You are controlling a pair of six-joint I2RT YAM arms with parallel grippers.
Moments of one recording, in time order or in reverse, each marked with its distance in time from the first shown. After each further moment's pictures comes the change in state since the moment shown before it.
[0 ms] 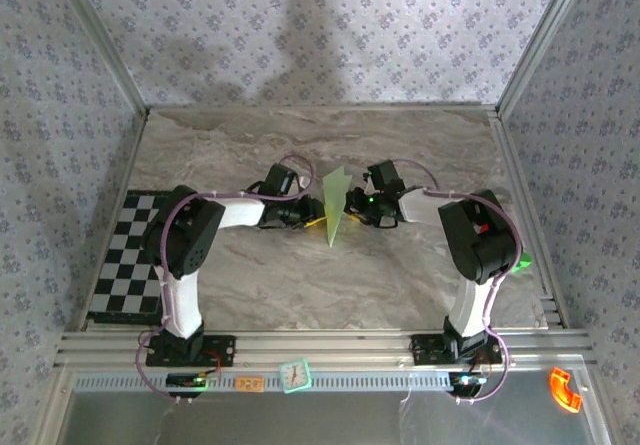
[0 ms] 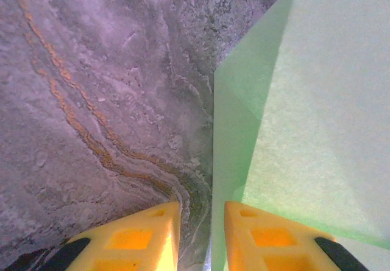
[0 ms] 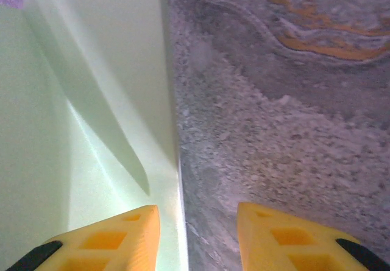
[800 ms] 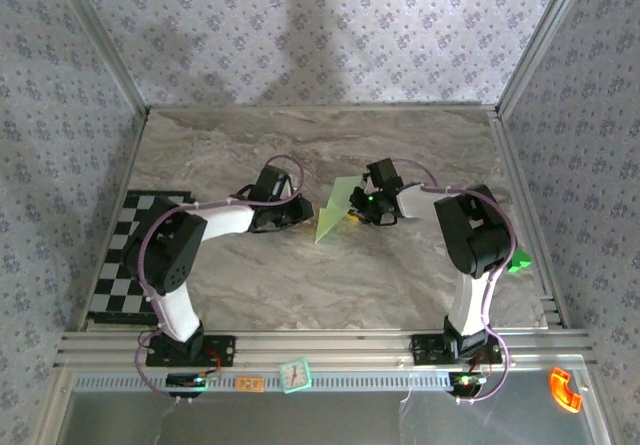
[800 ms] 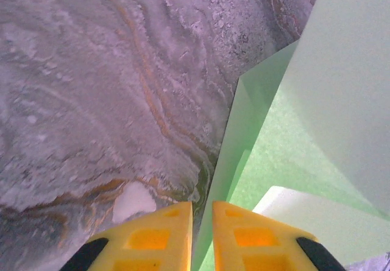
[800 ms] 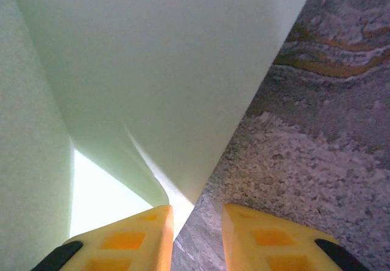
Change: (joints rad) left arm 0.000 -0.174 -0.111 -0.028 -0.174 -0.008; right arm -0.003 0.056 0.060 -0.056 -0.009 -0.008
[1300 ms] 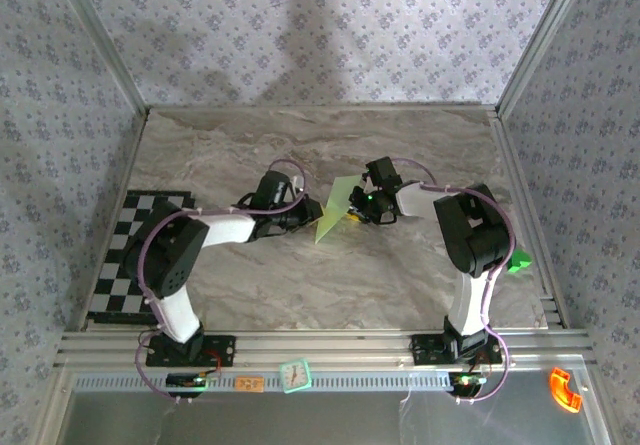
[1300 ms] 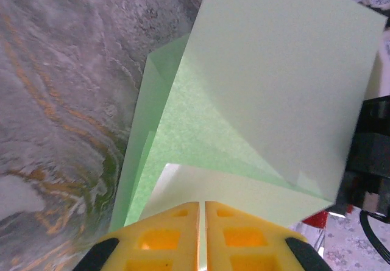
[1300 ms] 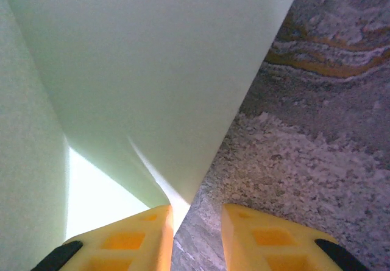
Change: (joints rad) left arm -0.040 0.023 -0.062 0.261 0.113 -0.151; right arm 0.001 0.006 0.018 -0.029 0.000 -0.003
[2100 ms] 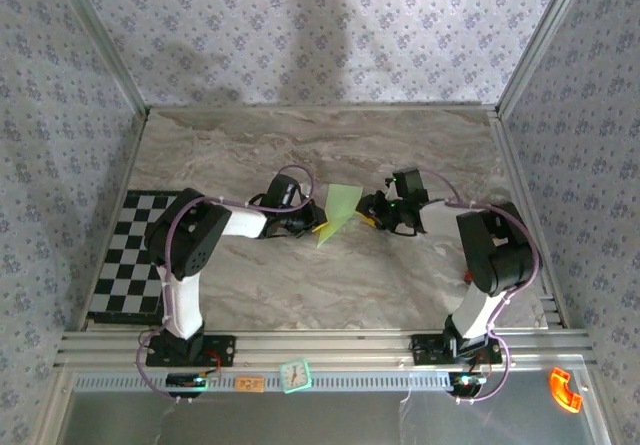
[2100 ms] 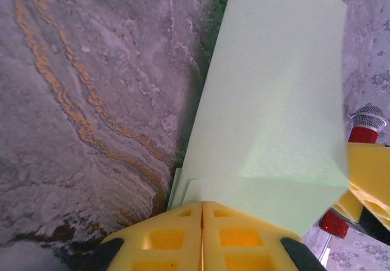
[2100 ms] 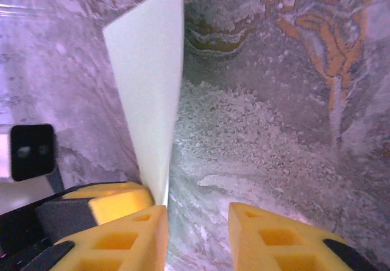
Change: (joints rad) left arm -0.003 0.156 0.060 0.002 0.037 -0.027; right arm -0.112 -0.195 -0.277 0.240 -0.090 0.106
